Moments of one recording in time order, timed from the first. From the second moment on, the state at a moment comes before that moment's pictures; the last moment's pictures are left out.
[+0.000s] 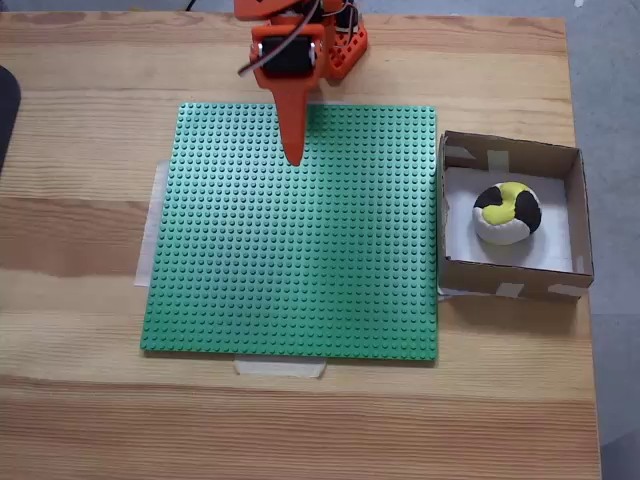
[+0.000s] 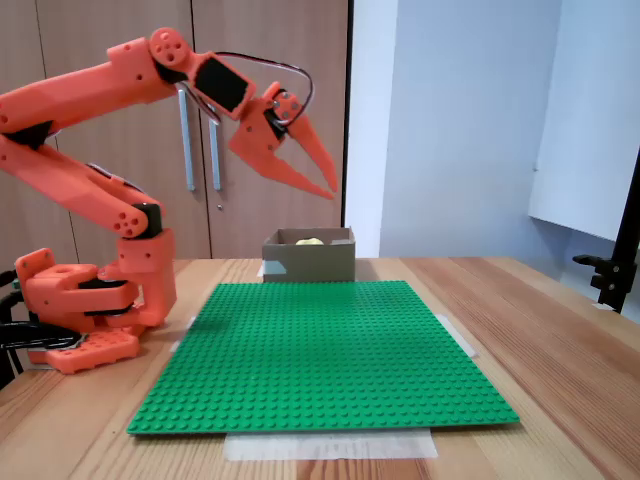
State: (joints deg) arm -7.4 152.7 127.3 51.9 -1.2
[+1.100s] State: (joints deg) arm -2.2 182.8 167.1 44.4 -1.8
